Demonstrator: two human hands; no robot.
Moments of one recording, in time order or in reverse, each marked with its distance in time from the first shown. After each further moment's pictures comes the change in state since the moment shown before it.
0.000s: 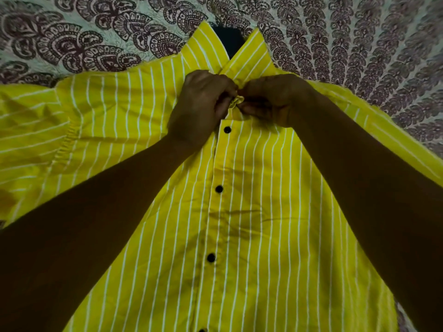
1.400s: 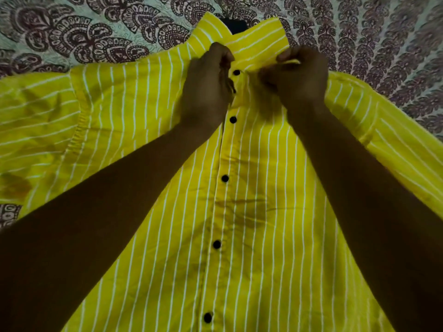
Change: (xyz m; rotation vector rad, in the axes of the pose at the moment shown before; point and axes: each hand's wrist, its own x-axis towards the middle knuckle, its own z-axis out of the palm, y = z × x) left_hand 0.008 0.021 -0.009 -0.087 0.073 -0.327; right_hand -0.002 0.018 -0.006 -0.050 0.472 -0.493
